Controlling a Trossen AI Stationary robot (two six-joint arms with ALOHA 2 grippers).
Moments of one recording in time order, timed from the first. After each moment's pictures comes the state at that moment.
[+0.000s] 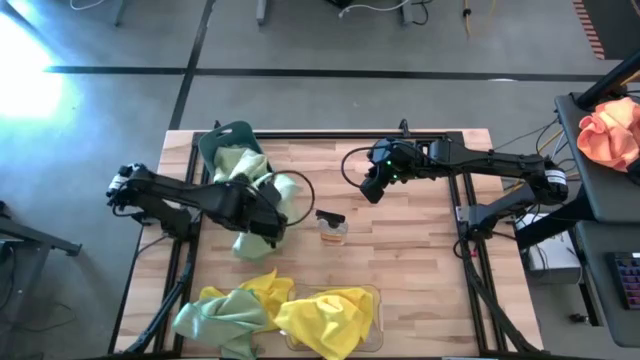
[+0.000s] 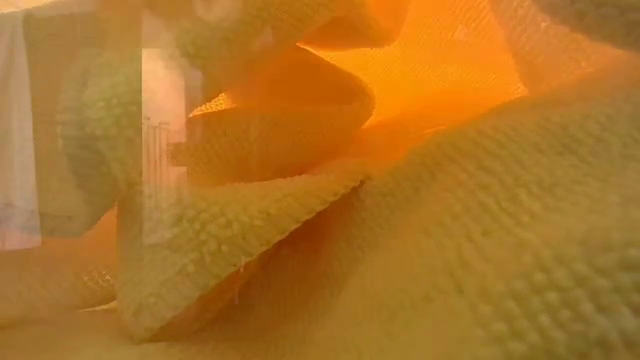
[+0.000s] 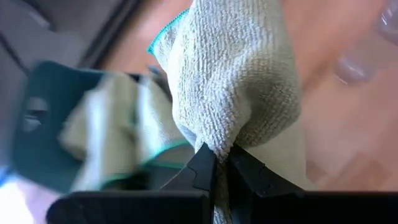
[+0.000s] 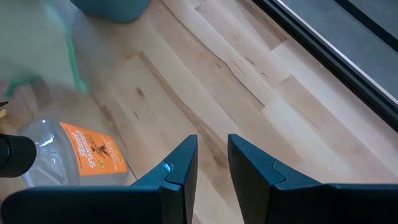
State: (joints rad) left arm -0.25 1.54 1.52 -1.46 -0.57 -0.85; right arm -0.20 1.39 1.31 -0.83 0.18 0.40
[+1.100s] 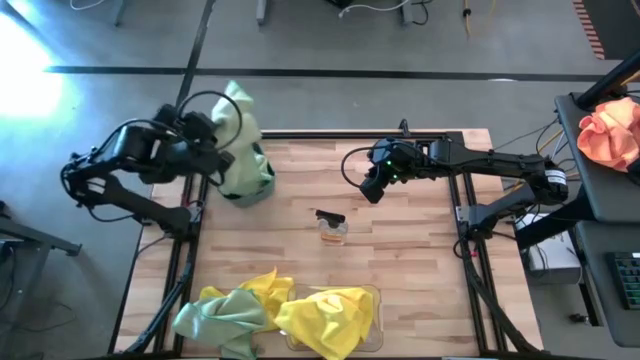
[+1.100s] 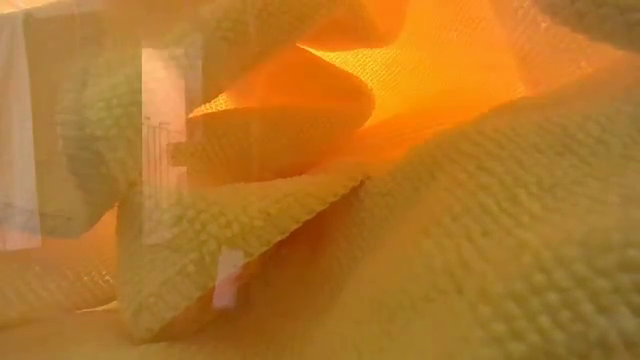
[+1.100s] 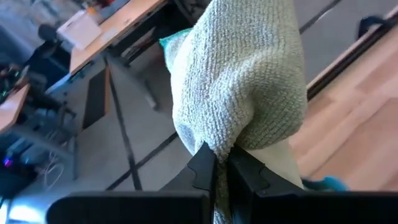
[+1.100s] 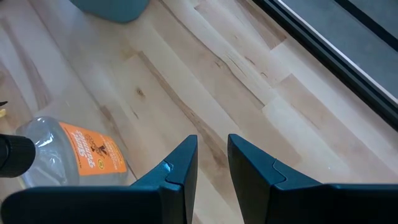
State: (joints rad) left arm -0.03 1.18 1.70 -1.57 -1.04 -0.51; right arm -0.20 1.39 1.30 -0.83 0.18 0.40
